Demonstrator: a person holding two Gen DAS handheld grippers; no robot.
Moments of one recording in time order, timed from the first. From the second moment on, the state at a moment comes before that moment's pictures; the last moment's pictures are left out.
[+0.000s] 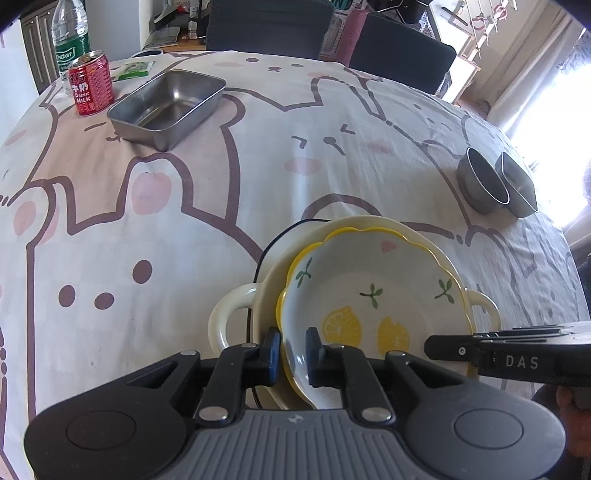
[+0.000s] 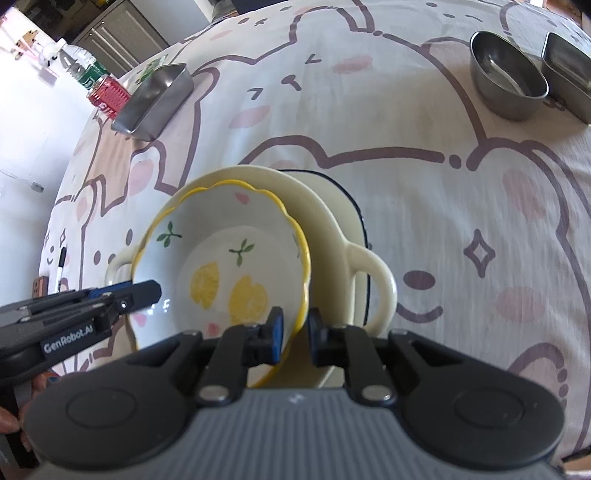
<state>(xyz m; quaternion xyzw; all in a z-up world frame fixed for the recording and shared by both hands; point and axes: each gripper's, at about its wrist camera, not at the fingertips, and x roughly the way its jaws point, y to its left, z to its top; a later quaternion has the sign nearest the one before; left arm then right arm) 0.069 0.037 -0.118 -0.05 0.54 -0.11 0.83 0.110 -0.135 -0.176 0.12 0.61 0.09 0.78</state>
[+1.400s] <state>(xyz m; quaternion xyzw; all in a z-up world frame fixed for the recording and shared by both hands) 0.065 0.042 -0.115 -0.05 0.53 -0.13 0.83 0.110 -0.142 -0.160 0.14 0.58 0.08 0.80</state>
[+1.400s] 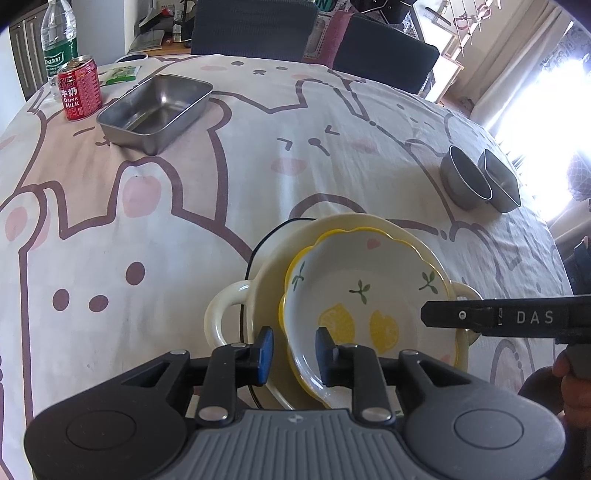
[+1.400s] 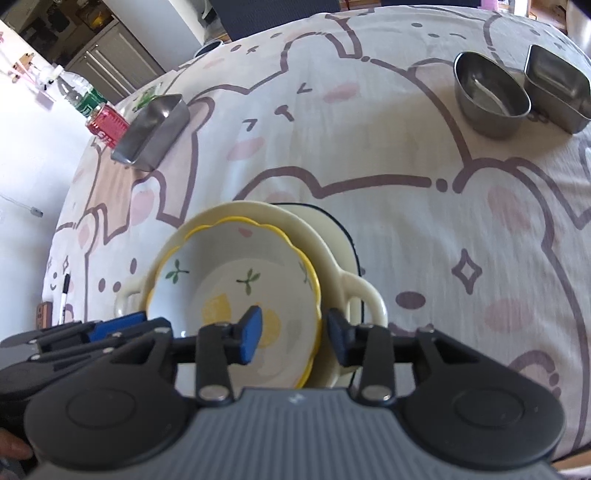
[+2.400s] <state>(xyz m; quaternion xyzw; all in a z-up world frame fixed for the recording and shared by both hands) 0.109 0.082 -0.069 -0.15 0.44 -0.07 0.88 0.173 -0.158 -0.058 -0.01 0.43 0.21 0.88</state>
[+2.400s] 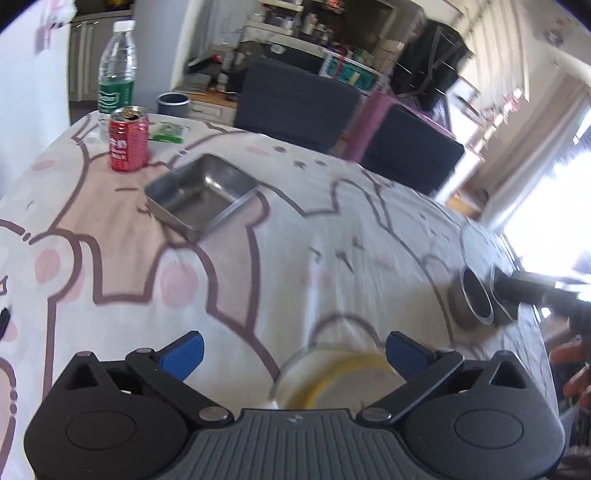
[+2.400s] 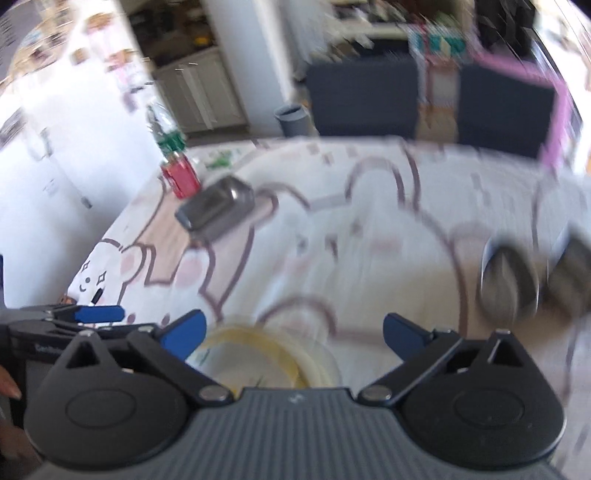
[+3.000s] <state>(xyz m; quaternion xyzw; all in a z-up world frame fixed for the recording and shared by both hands) 0.232 0.190 -0.146 -0.38 0.41 0.15 0.82 0.422 -0.007 -0.144 -0.14 0.41 0.35 0.83</state>
